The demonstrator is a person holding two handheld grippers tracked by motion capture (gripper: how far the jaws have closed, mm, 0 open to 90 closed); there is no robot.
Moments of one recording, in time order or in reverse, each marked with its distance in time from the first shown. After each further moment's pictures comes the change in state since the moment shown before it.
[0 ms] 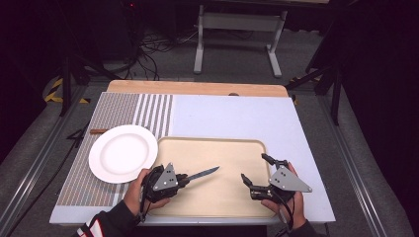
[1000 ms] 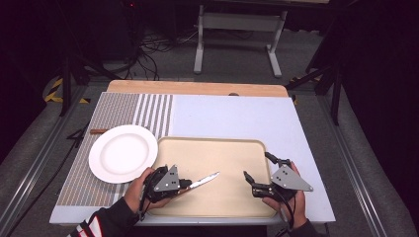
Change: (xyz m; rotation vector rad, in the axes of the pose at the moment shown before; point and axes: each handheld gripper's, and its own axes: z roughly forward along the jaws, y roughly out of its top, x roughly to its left) left arm 0.000 0.010 0.000 0.005 -0.103 0.110; right arm -0.005 -0.001 0.000 0.011 -0.043 0.001
